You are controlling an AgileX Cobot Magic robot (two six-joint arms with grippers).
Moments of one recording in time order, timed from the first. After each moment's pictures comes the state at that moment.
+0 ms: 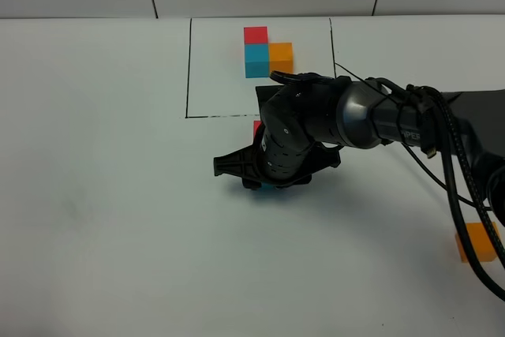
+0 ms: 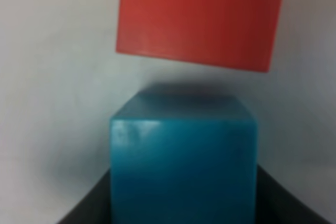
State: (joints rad) left arm -0.04 -0.01 -0.51 -0.04 1.06 0.10; right arm 0.71 2.15 -1.40 -0.10 0.62 0.66
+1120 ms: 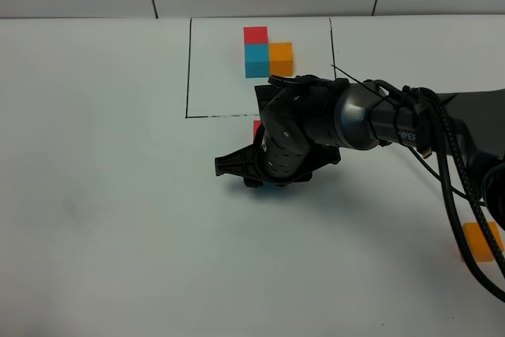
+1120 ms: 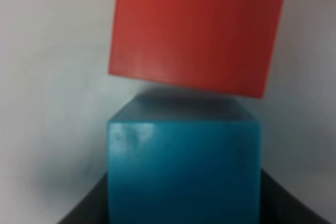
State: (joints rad) left arm -0.04 -0.01 -0.51 -0.04 1.06 0.10; right arm 0.71 2.16 -1.40 -0.15 0.59 0.67
